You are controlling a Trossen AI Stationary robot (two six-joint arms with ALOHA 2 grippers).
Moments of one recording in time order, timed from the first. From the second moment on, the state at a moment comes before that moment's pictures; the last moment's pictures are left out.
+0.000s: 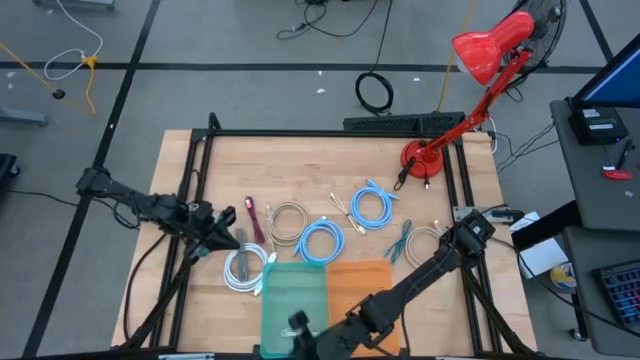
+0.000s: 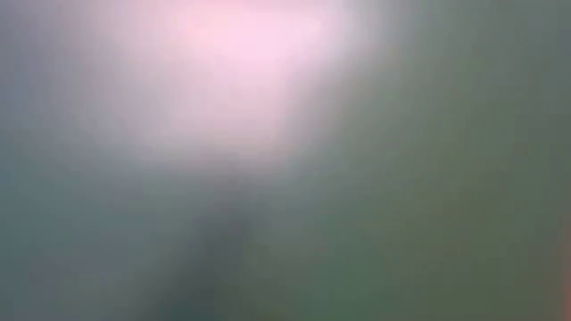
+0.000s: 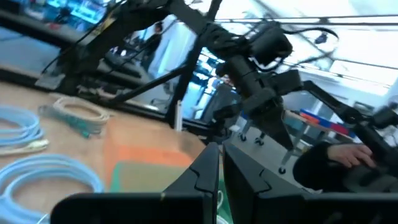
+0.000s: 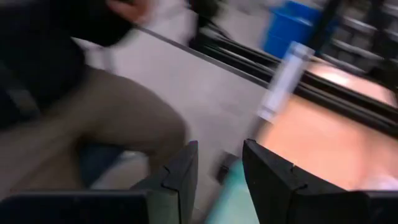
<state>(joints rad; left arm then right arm) -0.38 0.23 0.04 0.34 0.09 -0.40 0.64 2.23 2.01 -0.20 0.05 -0.03</state>
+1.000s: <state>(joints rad) -0.41 0.23 0.04 0.36 0.00 -0.34 0.83 2.12 2.01 -0.82 0.70 0.48</state>
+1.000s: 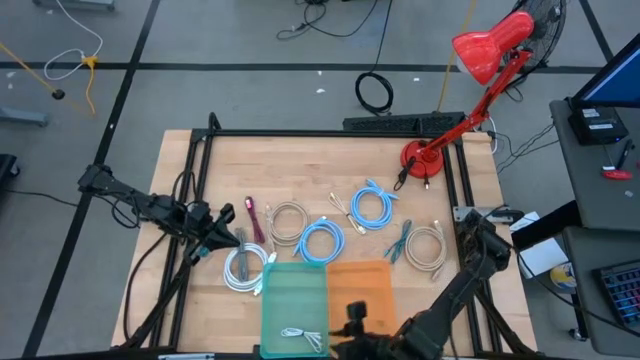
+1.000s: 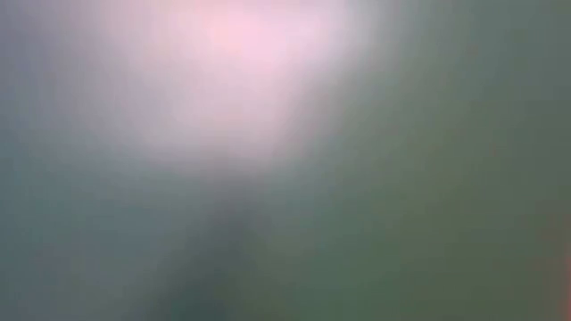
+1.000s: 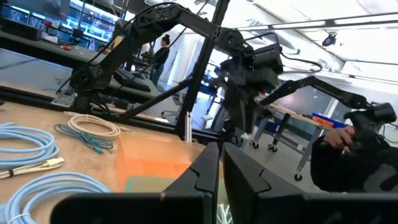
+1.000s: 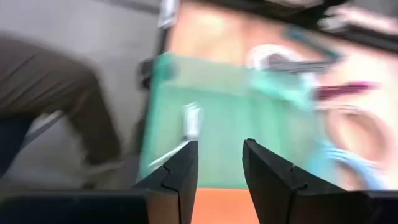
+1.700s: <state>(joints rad) -0.41 0.24 0.04 0.35 0.00 -0.34 0.76 1.99 1.82 -1.58 1.03 1.63</state>
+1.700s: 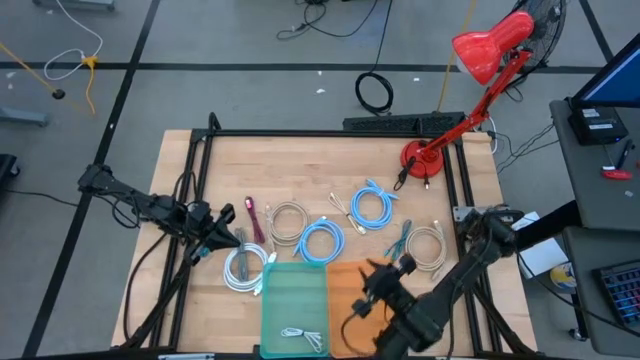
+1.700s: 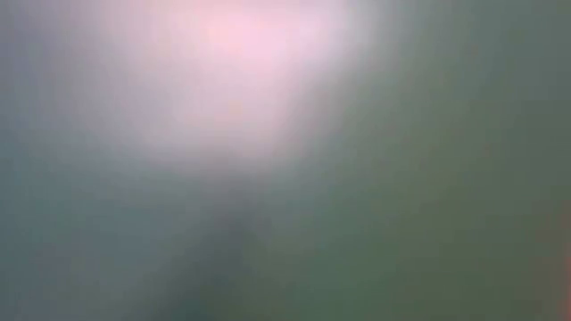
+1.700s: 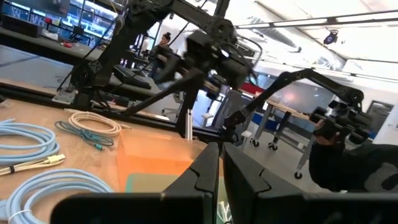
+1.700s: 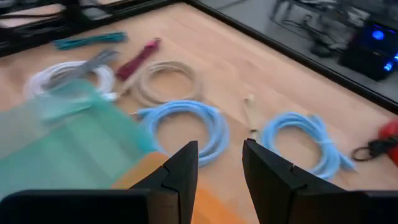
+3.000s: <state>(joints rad) -0.43 0.36 0.04 0.32 -0.11 -0.42 0.15 0.97 0.51 -0.71 0.16 1.13</state>
